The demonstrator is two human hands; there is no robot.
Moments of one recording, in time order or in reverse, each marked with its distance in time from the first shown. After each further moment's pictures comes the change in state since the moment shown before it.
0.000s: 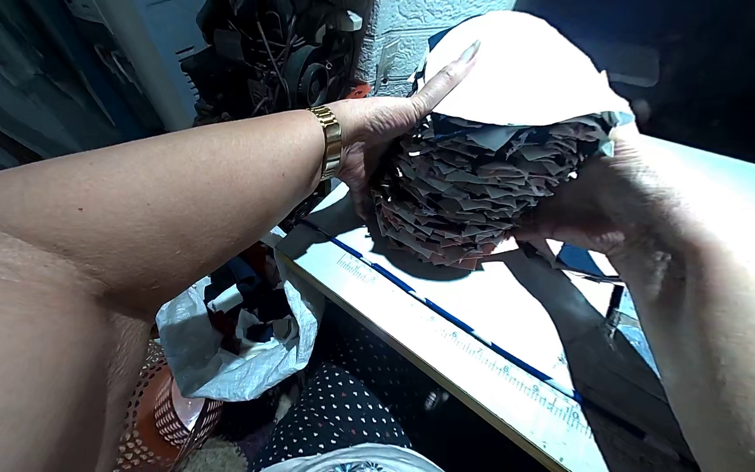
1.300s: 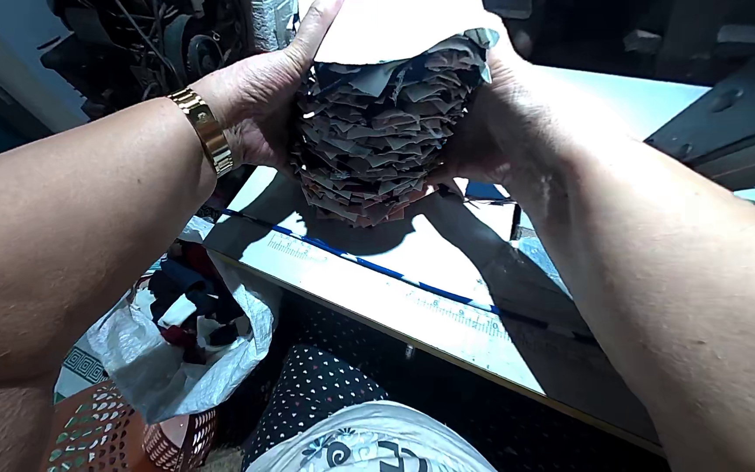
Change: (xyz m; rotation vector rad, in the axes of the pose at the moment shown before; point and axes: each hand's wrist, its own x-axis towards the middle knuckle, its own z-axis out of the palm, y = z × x) left_hand -0.012 -0.001 0.025 -0.037 0.139 0.123; right_hand -0.004 -0.001 -0.001 0.044 0.058 0.009
